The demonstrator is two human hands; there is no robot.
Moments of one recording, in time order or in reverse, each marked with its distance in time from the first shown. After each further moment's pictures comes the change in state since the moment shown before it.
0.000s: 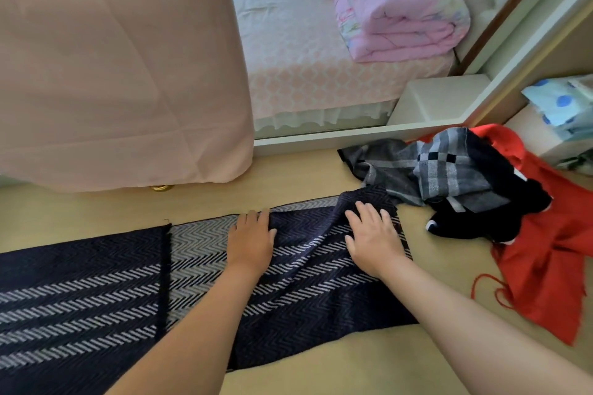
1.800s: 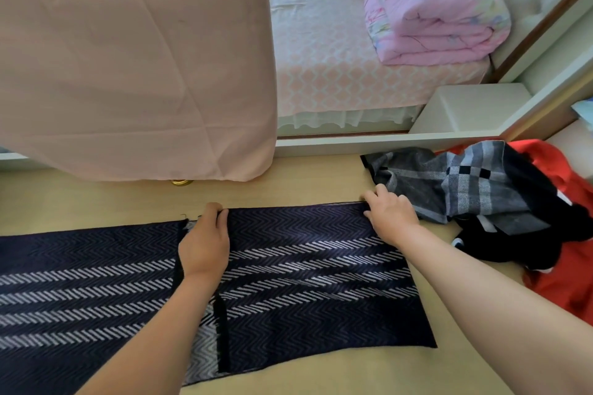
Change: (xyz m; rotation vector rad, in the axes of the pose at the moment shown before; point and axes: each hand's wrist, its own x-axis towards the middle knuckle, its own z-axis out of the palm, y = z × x) left_hand -0.018 -0.079 -0.031 -0.317 0.470 -0.292; right_hand 0.080 0.020 -0.018 -0.090 0.112 -0.053
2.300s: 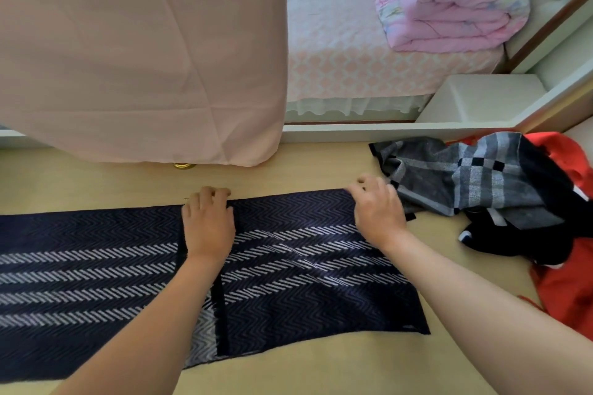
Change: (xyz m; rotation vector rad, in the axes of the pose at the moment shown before) left_hand 0.012 -0.026 0.028 0.385 -0.046 0.165; right_hand -0.011 -0.043 0.009 0.164 0.391 -0.083
